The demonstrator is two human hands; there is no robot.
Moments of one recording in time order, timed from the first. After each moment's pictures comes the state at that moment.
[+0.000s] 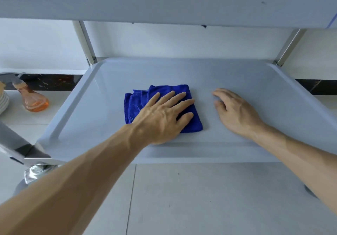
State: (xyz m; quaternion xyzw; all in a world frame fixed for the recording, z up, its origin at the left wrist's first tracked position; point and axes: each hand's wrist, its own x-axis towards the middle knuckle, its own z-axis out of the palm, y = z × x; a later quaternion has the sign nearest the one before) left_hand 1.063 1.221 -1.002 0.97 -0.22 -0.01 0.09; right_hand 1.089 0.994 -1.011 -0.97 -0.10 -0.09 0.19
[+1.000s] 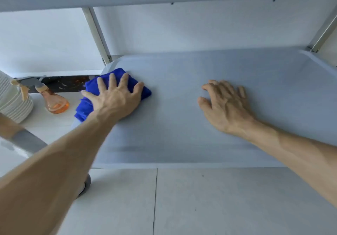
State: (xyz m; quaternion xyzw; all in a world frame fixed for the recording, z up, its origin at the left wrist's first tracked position) left_hand 1.120 1.355 -1.008 0.98 0.16 0.02 0.07; right_hand 1.099 1.080 -1.021 -0.98 -0.10 -0.09 0.11
